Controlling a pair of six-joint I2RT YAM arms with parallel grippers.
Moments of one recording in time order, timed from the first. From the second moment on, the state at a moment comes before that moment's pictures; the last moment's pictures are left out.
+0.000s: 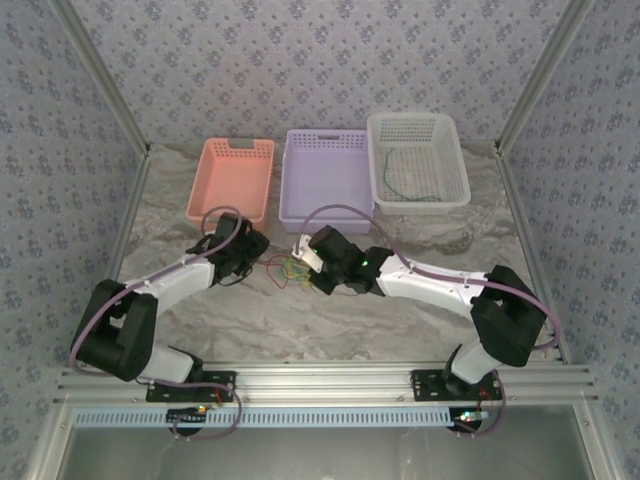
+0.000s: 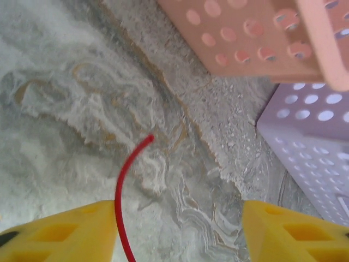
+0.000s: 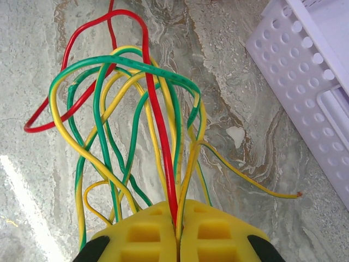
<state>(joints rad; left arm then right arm) -0.40 1.42 0.69 -0.15 -0.01 -1.19 0.95 1.55 1.02 -0.34 0.11 -0.18</state>
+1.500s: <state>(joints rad) -0.05 1.07 1.03 -0.64 -0.10 -0.89 0.80 1.43 0.92 -0.34 0.18 -0.19</state>
